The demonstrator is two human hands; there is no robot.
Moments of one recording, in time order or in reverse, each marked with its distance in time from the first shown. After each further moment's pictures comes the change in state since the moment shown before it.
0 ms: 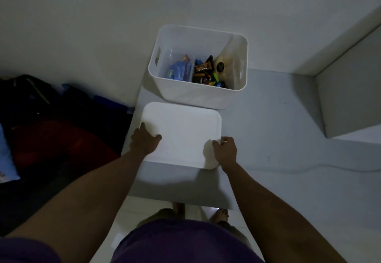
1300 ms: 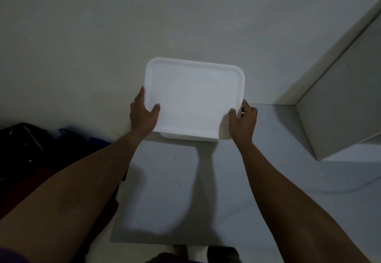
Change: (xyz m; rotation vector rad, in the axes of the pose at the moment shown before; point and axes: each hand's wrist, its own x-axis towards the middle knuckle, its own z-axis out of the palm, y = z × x) left_hand 0.026 0.132 -0.127 -0.439 0.402 0.587; right_hand 0.028 -0.159 -0.088 0.232 0.384 -0.513
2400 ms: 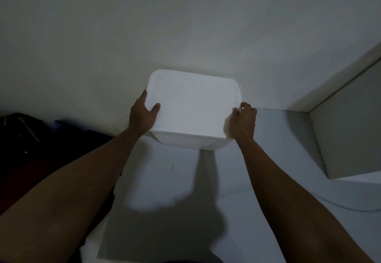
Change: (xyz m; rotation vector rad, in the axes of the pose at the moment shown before) left_hand 0.055 -0.013 0.031 0.049 -0.074 -0.094; right_hand 0.068 -0.005 0.041 -0.268 -0.128 0.164
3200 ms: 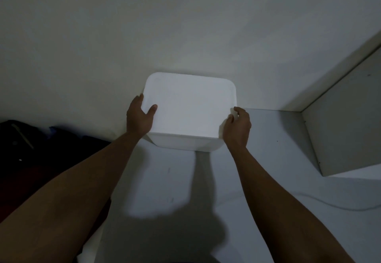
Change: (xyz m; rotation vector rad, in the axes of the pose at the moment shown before) left_hand 0.000 0.004 0.010 -0.043 0.047 -0.025; right_hand -0.019 0.015 0.002 0.167 0.114 -0.065
